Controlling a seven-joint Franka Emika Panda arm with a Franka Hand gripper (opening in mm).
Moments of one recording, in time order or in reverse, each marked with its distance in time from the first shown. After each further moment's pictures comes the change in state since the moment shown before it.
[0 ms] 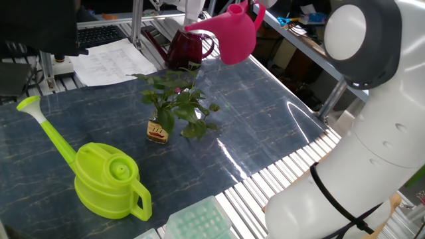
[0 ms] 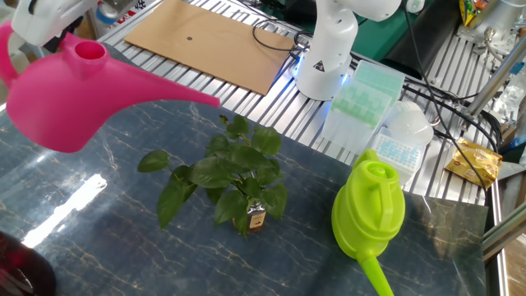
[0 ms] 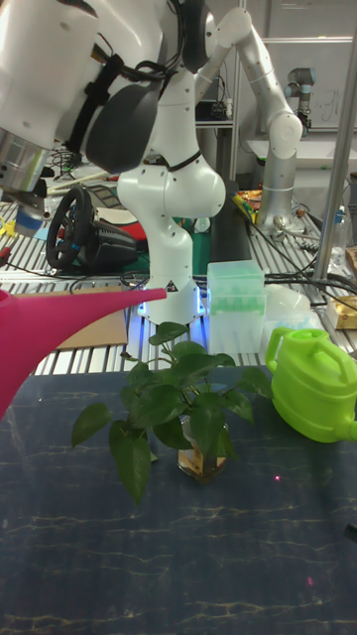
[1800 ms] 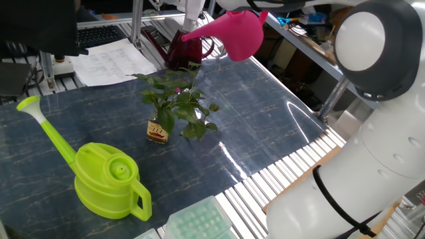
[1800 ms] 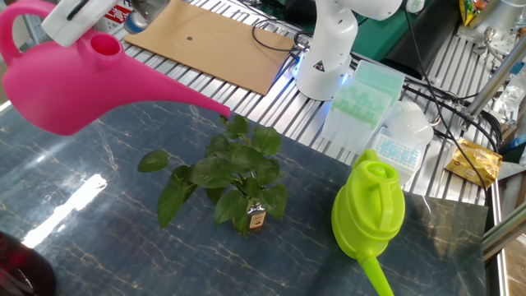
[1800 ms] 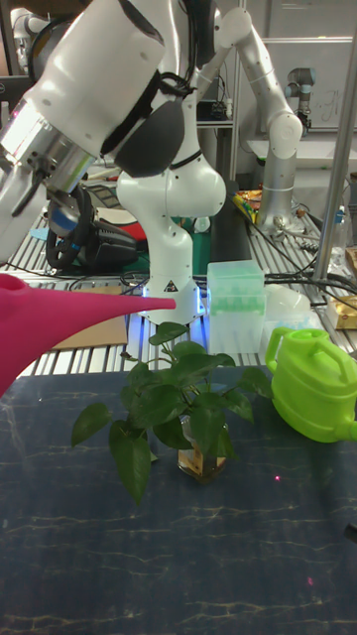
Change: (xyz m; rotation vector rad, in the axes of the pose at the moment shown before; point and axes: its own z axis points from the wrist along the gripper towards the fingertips) arm 0.017 -0.008 -0.027 0.031 -0.180 -0.021
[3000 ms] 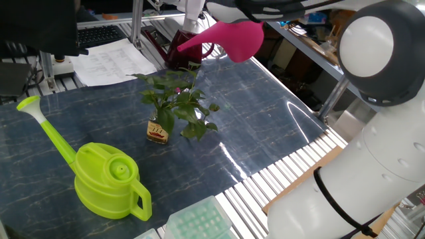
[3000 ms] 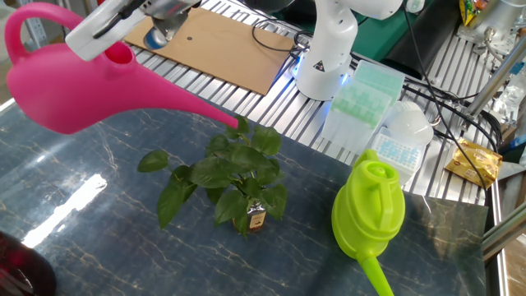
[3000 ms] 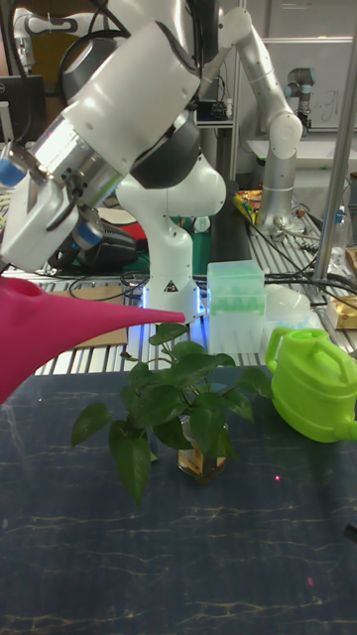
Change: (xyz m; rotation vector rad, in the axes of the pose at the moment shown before) arm 0.021 -0.001 -0.008 0.008 -0.084 -0.011
